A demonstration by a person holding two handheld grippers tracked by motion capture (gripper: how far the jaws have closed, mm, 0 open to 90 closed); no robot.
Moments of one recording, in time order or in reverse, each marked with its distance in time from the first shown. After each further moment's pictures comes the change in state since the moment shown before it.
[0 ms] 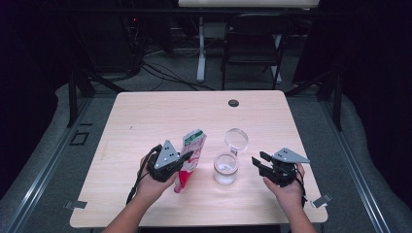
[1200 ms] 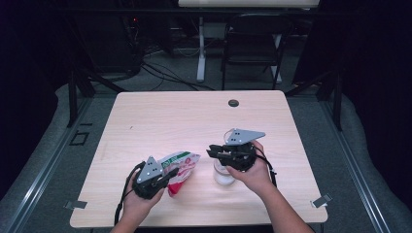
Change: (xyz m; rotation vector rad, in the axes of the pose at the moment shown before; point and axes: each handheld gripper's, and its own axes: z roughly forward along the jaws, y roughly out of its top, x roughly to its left) left arm -0.008 -0.051 -0.029 0.052 0.008 -0.174; right arm 0.091 0.096 0.039 0.034 0.412 -0.223
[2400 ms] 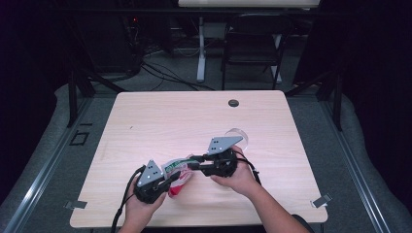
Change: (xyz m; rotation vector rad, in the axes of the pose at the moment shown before) left arm -0.011 -0.003 -0.001 -0.009 -0.006 -0.058; right arm 0.019 -0.003 0.042 0.018 0.230 -0.080
